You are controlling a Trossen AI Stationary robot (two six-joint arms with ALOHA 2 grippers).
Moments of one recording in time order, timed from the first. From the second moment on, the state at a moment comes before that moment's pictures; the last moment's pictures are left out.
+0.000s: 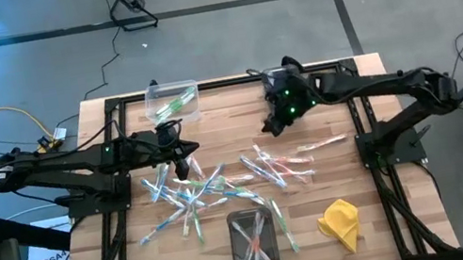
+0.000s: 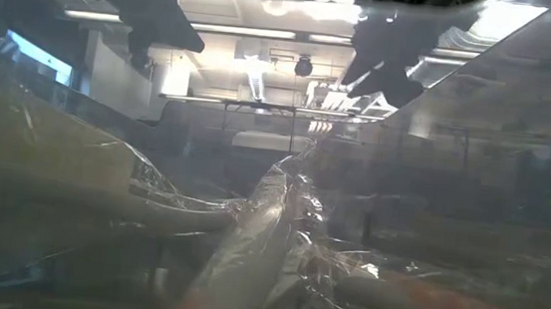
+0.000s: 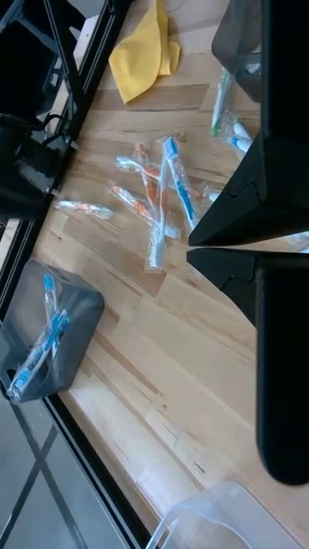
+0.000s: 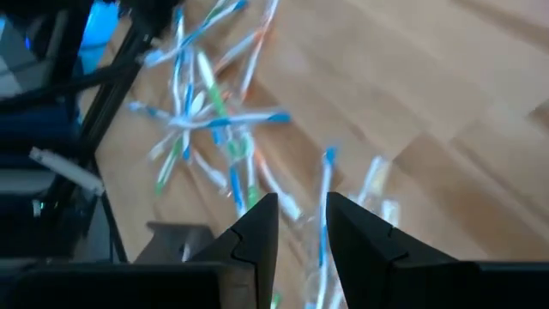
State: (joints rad) left arm 0.03 0.92 0.69 -0.19 -0.25 -0.35; right arm -0.32 1.38 1.05 -0.46 -0.32 0.69
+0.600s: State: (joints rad) left arm 0.03 0.92 0.69 -0.19 -0.25 -0.35; right arm 0.05 1.38 1.05 -0.46 -0.15 0.95
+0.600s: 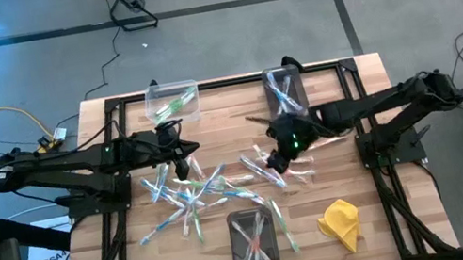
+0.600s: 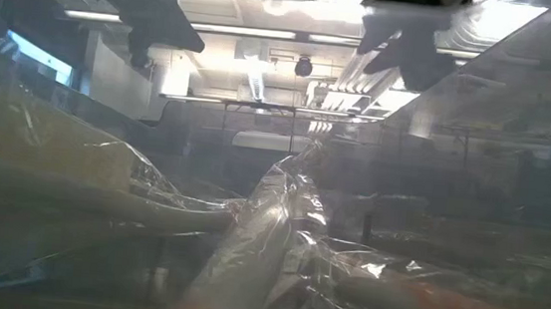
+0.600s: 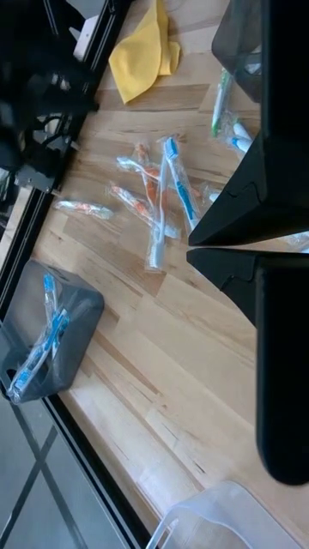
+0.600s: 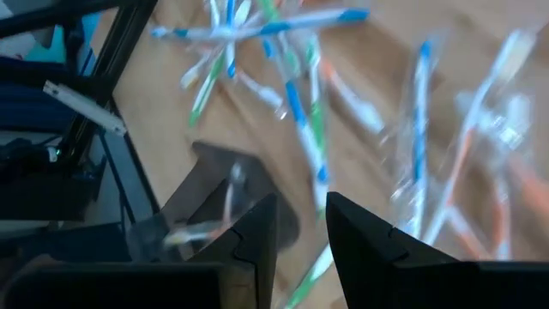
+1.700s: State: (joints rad) left arm 0.03 0.92 0.69 -0.21 -0.24 -0.35; right arm 0.54 1.47 1.05 -0.25 0.44 1.45
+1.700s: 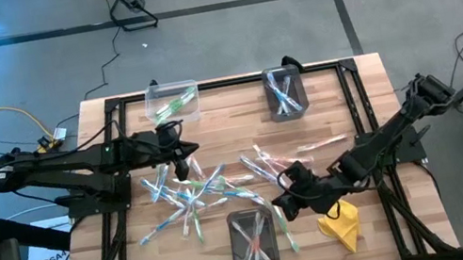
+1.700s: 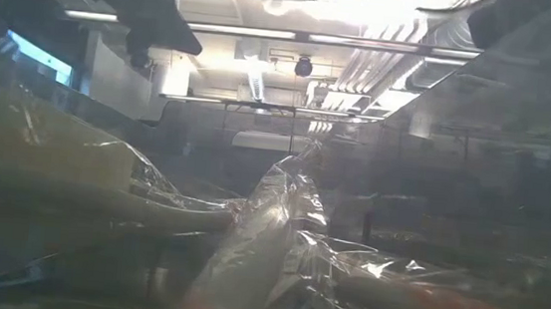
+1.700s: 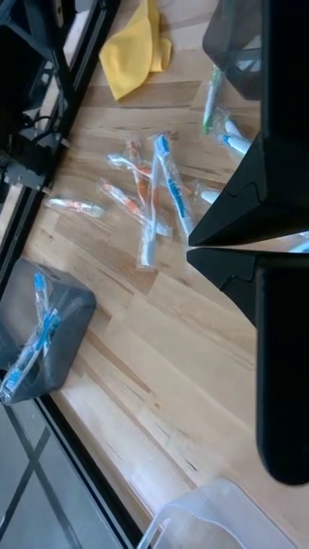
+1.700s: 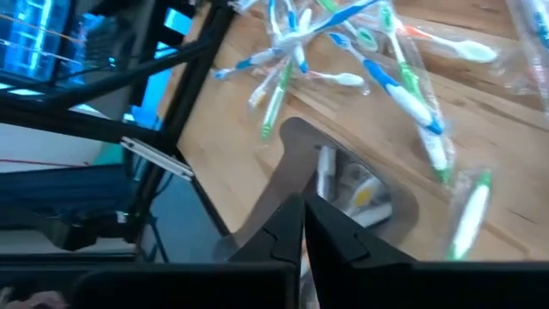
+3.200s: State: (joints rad) left arm 0.03 0.92 0.69 -0.30 -0.24 -0.35; right arm 0.59 1.91 1.25 -0.52 0.21 1.79
